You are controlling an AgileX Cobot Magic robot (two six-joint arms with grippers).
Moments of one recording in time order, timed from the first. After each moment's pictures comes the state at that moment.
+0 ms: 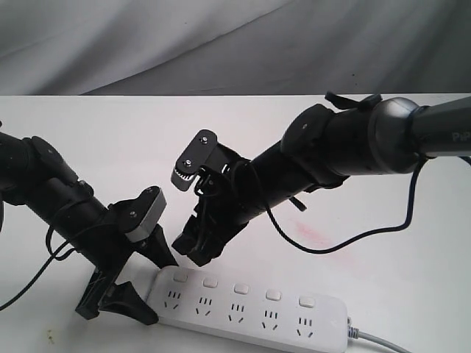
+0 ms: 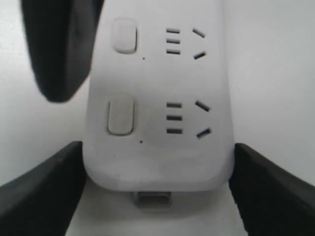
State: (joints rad) left arm -0.10 2.04 -0.95 -0.87 0.97 2.12; right arm 0.64 1.98 -1.18 1.03 0.53 -1.39
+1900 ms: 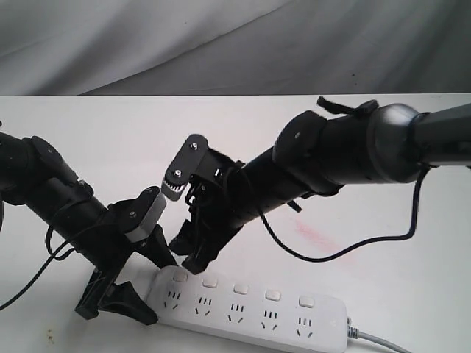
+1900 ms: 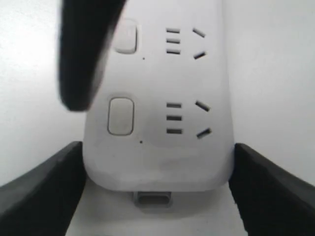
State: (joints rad) left arm -0.10 2.04 -0.95 -0.86 0.97 2.12; right arm 0.69 1.95 -1.16 0.98 0.45 -1.39
